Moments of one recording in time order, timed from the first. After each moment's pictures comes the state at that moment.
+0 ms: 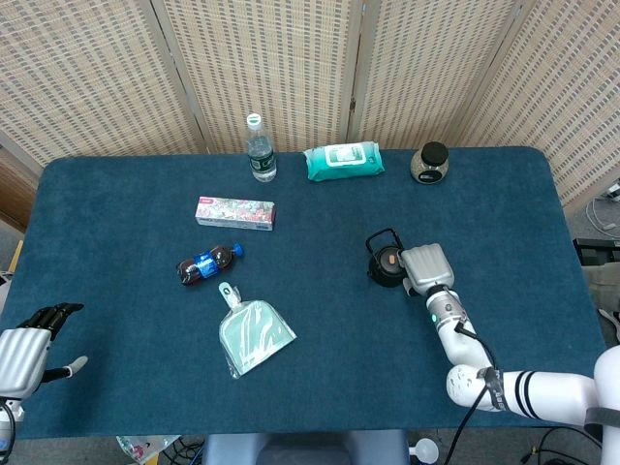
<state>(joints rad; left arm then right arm) -0.11 -1.13 -0.02 -1.55 1.55 1.48 0.02 0.91 -1.38 0.06 -1.64 -0.48 1.05 -0.83</state>
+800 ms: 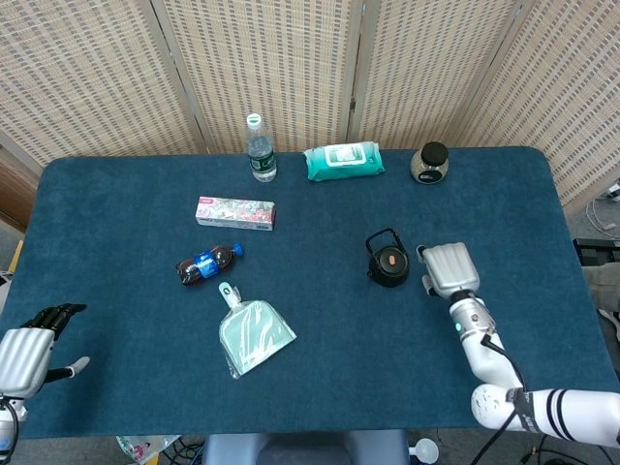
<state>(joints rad) -0.12 -1.13 -0.02 -1.56 1.55 1.47 0.04 0.81 -1.26 0.03 -1.78 -0.64 1.19 -0.77</state>
